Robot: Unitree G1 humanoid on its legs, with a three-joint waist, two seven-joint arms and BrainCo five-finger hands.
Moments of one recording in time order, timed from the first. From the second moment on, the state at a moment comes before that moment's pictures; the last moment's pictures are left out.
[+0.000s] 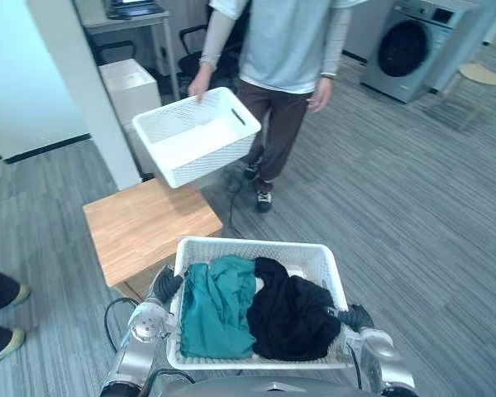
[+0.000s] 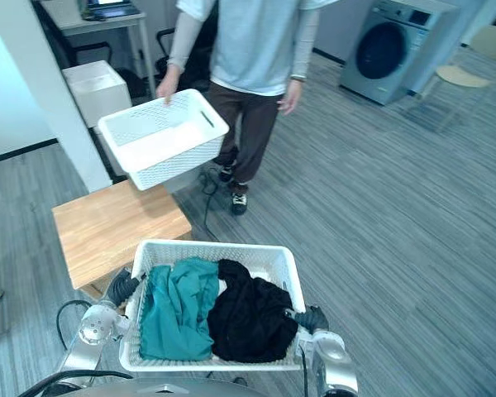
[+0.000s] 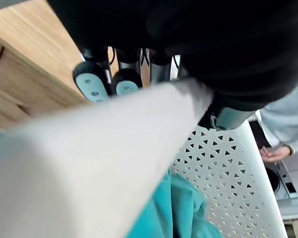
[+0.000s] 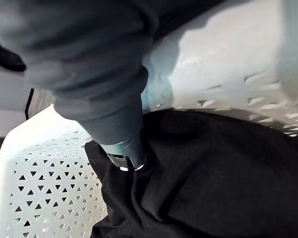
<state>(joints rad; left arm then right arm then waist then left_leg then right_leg) 0.15 0.10 -0.06 0.29 0.41 0.04 -0.03 0.15 -0.16 -0.24 0.53 0.07 0.11 0.08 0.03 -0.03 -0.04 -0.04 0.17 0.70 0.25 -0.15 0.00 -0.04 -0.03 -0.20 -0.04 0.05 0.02</state>
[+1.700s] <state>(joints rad) 0.18 -0.01 -0.02 0.13 0.26 0.05 0.03 0.27 -0.11 -0.23 0.28 0.15 0.07 0.03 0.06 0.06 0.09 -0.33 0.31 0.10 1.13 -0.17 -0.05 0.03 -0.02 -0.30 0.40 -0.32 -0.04</state>
